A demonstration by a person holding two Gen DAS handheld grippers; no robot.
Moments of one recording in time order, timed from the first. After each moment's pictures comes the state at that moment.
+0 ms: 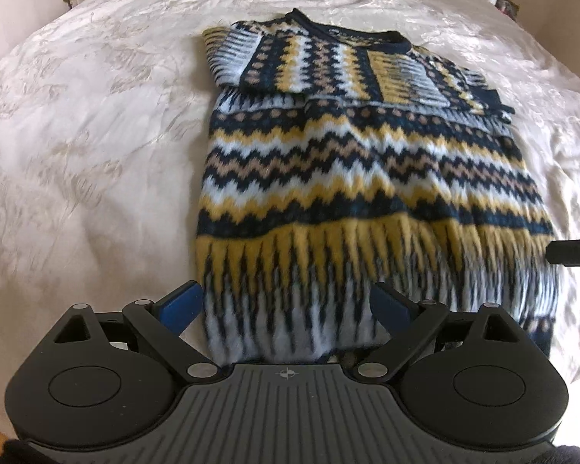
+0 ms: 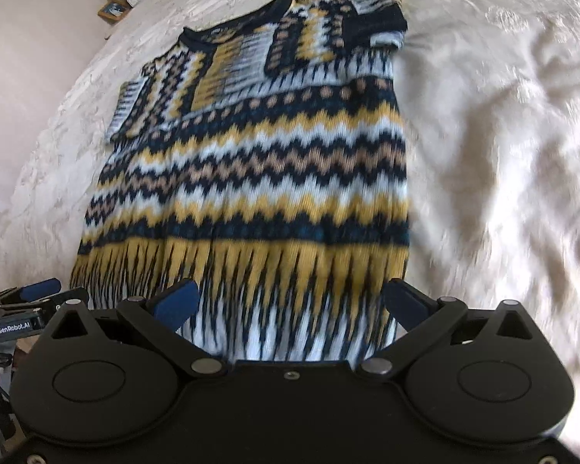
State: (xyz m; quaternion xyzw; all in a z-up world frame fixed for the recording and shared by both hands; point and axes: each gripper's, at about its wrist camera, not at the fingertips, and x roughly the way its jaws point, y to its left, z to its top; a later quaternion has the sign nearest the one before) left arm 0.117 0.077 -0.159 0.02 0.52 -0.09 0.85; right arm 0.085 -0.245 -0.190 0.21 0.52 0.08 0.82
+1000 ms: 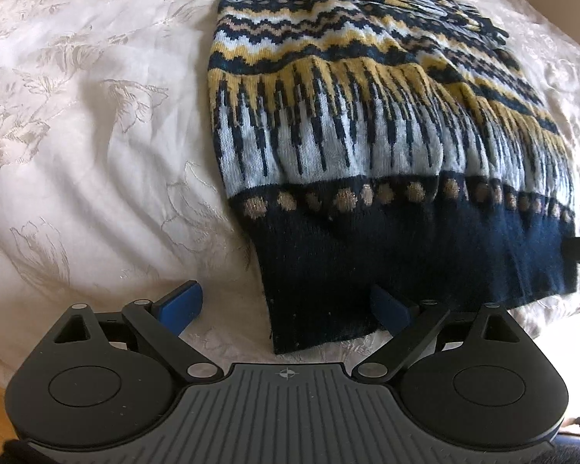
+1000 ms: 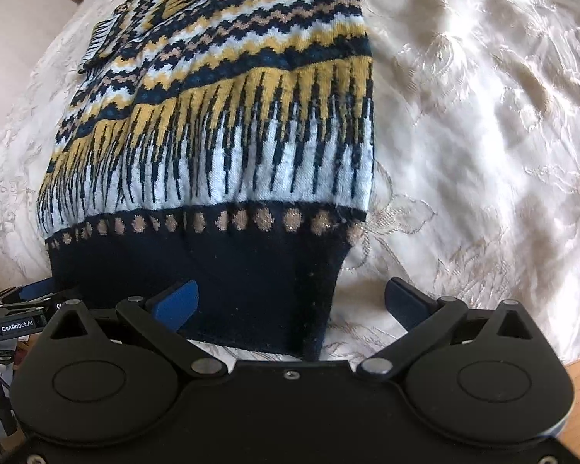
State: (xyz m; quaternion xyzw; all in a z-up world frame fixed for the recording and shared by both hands) left arm 0.058 0.103 -0.218 0.02 0.56 -0.11 0.82; right arm 0.010 -0.222 -0.234 0.22 0.57 0.04 0.79
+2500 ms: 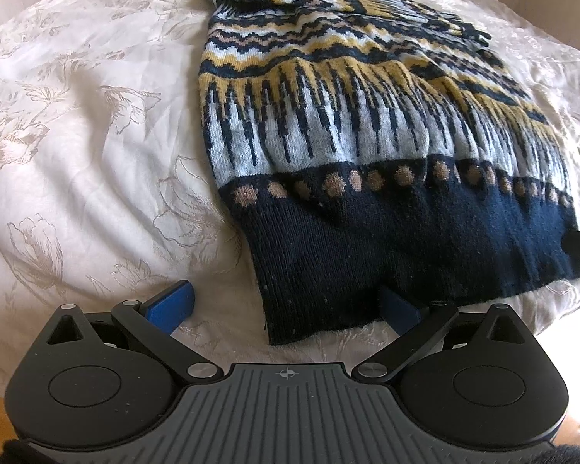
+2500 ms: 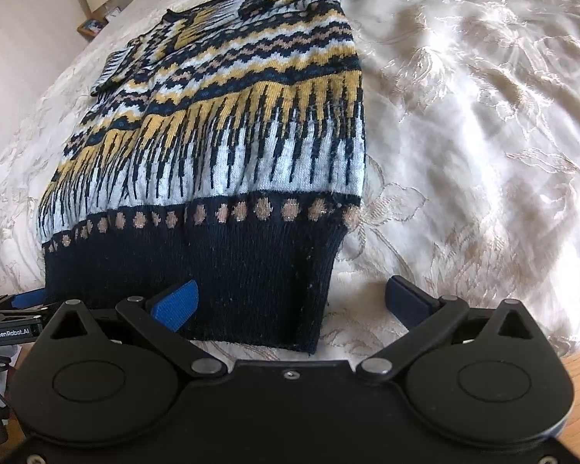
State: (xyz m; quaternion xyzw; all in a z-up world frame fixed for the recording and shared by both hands) left arm 0.043 0.104 -0.223 0.04 0.52 -0.13 0.85; right arm -0.028 -0.215 -0.238 0.21 0.48 0.02 0.85
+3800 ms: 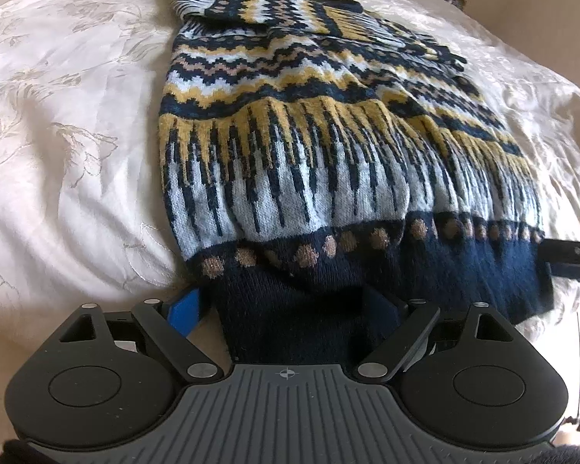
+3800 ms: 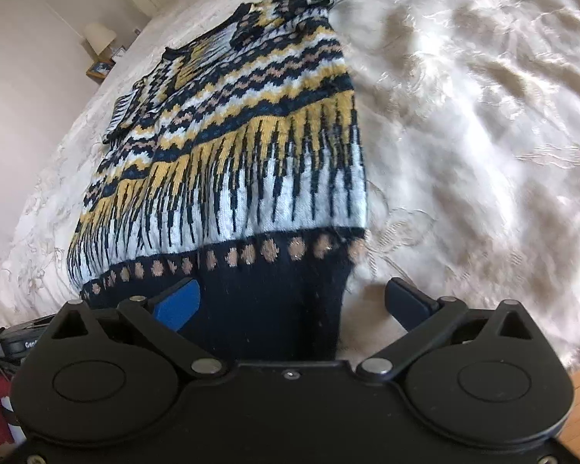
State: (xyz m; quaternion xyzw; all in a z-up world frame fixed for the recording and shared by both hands) left arm 0.076 0.102 -0.221 0.00 0.50 -0.20 0.84; right arm -0.014 -0.234 -0.244 0.29 0.45 0.04 0.84
